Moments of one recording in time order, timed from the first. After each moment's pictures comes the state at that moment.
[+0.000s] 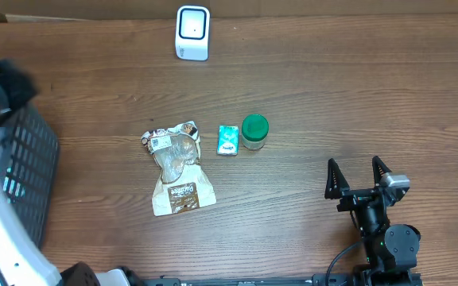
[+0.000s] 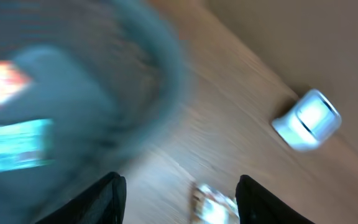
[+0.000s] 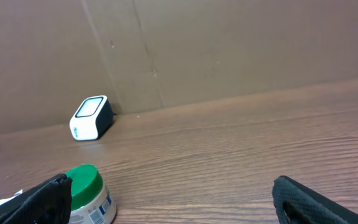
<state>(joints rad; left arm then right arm) 0.52 1.51 1.92 -1.27 0.17 -0.33 0.06 0.01 0.02 -0.03 -0.07 0.23</state>
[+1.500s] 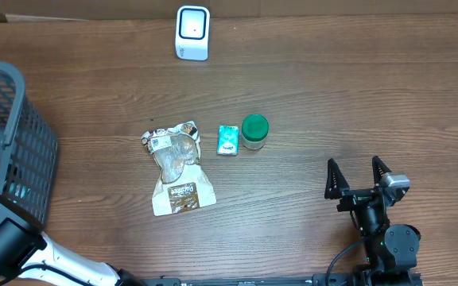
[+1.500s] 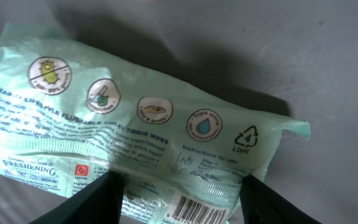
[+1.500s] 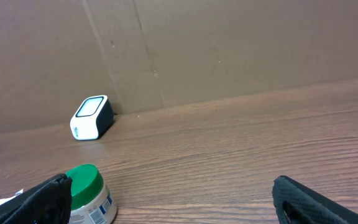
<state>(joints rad) 0.86 2.02 1.51 -1.00 -0.13 -0.31 0.06 0.01 0.02 -0.03 -0.07 0.23</state>
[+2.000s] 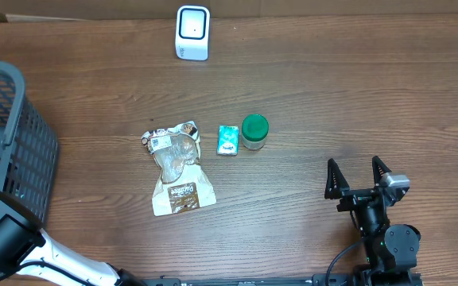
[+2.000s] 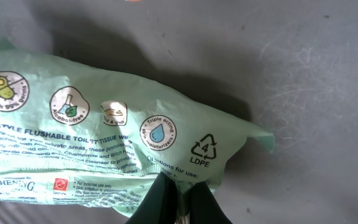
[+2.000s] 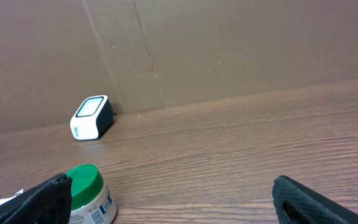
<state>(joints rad) 0.86 2.05 1.54 -1.03 -0.15 -0.29 0.06 0.01 0.02 -0.03 -0.07 0.23</state>
